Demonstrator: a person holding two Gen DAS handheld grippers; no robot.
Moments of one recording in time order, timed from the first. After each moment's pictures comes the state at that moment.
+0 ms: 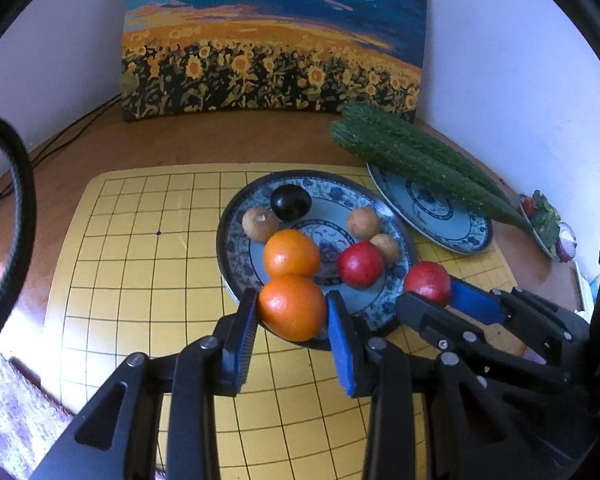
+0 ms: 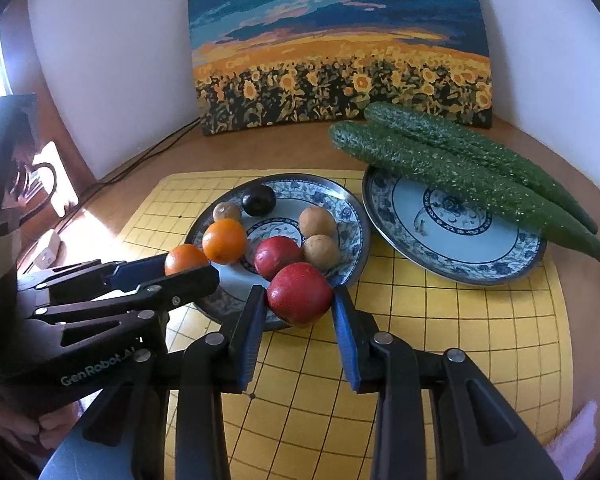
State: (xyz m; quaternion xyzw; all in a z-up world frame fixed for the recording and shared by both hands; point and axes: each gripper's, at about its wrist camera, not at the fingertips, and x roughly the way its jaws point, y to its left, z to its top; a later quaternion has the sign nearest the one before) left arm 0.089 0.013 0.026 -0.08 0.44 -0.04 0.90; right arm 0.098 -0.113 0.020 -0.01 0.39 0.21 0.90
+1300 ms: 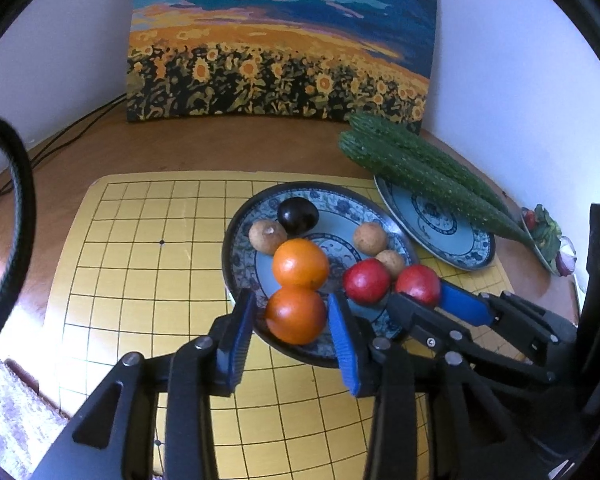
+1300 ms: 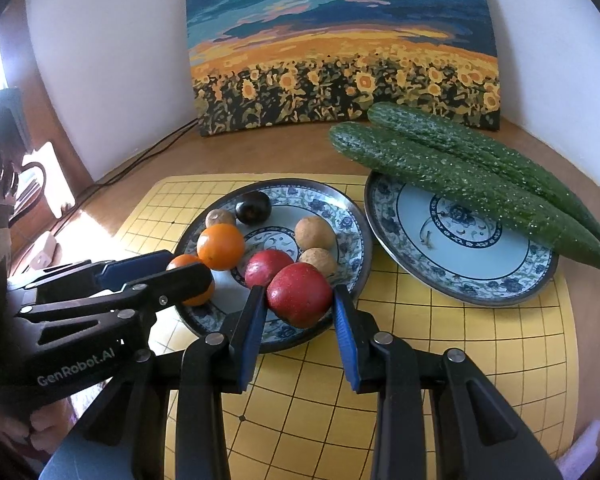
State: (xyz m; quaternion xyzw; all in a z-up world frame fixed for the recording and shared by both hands) left arm 0.094 0.018 0.029 -0.09 0.43 -0.04 0.90; right arm 0.112 -0.111 0.015 -0.01 0.39 0.22 0.90
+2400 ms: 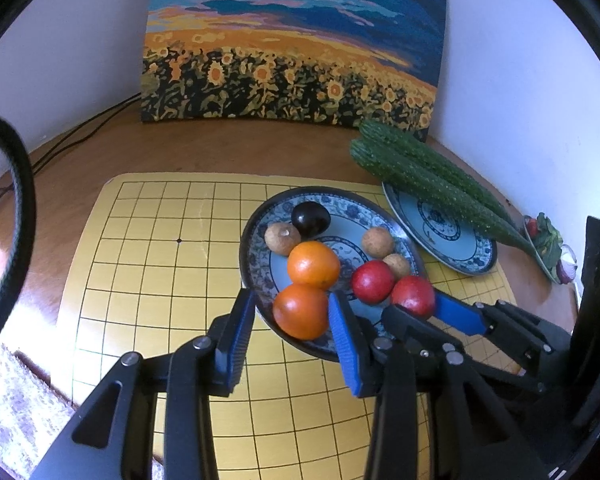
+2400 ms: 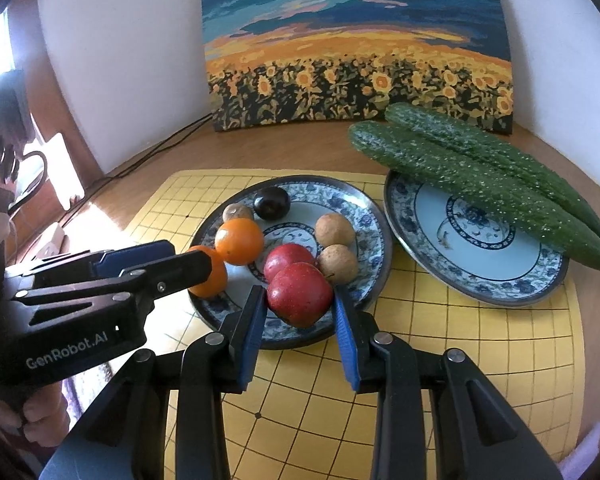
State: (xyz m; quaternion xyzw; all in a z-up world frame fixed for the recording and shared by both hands) left arm 0.089 0.029 0.035 -0.10 0.43 -0.03 0.90; right arm 0.107 -0.099 0.012 -0.02 0.38 0.24 0.89
